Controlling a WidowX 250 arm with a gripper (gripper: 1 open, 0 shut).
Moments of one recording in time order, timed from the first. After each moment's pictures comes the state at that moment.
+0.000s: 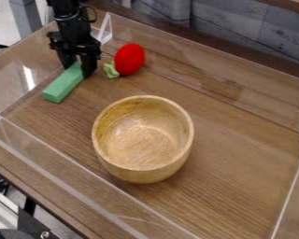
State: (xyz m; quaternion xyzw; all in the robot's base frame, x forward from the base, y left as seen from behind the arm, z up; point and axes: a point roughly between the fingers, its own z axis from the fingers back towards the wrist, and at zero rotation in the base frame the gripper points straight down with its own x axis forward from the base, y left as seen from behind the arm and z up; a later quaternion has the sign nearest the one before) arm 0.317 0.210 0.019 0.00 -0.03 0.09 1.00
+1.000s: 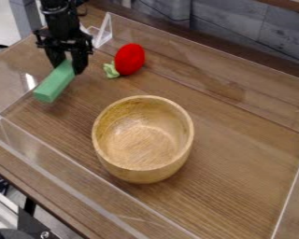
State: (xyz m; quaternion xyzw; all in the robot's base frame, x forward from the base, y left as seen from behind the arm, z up) arm 0.300 0.204 0.051 -0.01 -0.03 0.13 0.99
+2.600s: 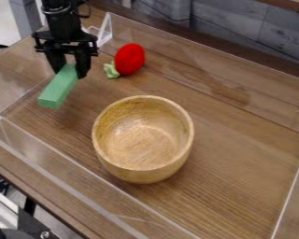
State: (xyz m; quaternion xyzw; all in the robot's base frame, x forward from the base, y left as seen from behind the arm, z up) arm 0.285 0.180 0.052 -0.01 -0.01 0.18 0.98
